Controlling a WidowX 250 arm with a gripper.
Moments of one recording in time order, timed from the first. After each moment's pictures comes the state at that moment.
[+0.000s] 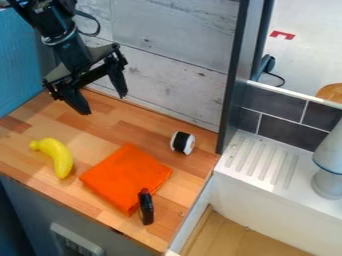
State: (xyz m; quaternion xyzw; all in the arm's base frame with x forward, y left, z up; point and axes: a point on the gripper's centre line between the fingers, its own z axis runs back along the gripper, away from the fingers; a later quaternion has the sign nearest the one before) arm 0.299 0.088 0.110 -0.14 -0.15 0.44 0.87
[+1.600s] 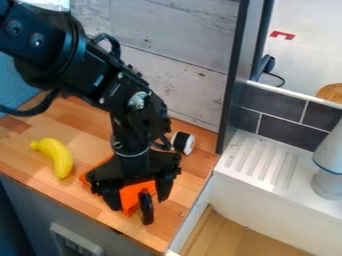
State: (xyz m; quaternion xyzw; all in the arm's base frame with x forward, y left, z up) arm 0.242 -0.018 0.040 0.00 -0.11 0.40 0.91
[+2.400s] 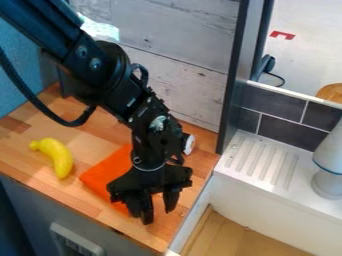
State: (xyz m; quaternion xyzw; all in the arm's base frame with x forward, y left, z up) arm 0.265 -0.020 0.005 0.00 -0.10 0.39 0.91
